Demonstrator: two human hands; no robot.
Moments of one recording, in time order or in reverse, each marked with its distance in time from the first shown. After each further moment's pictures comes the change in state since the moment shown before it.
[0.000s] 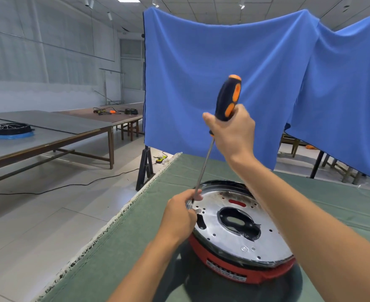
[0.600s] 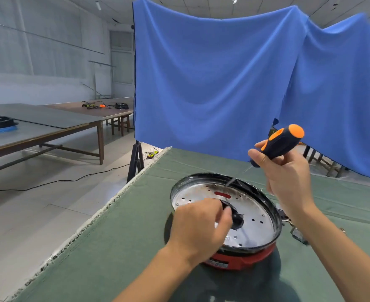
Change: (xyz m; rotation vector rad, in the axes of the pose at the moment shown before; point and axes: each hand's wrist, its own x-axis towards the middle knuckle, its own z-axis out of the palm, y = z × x) left_hand -0.048 0.051 0.032 0.457 0.140 0.617; right_hand -0.052 0.067 -0.114 0.269 -0.067 0.075
